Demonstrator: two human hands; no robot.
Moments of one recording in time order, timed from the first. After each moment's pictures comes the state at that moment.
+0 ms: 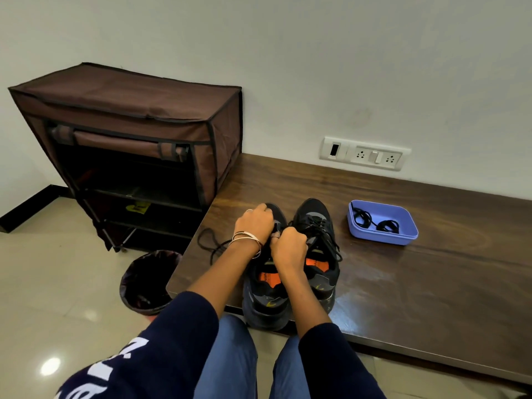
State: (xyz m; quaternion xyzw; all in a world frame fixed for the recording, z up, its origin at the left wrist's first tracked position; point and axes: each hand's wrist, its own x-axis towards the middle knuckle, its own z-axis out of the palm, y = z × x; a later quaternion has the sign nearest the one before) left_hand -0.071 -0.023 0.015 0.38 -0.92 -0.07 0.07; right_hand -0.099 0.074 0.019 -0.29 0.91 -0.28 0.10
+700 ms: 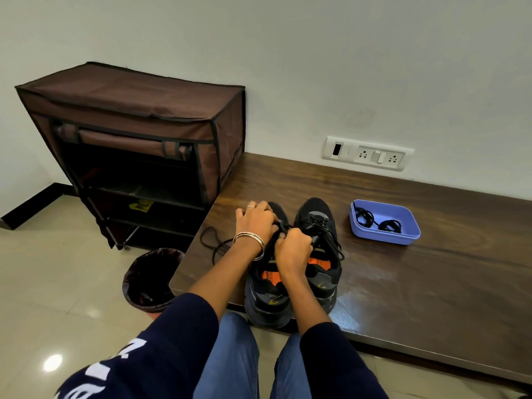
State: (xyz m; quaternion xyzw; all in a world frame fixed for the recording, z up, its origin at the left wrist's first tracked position) left_hand -0.061 -0.020 0.009 0.37 -0.92 -0.05 0.10; right_hand -0.093 0.075 0.014 -0.26 0.92 -0.29 0.08
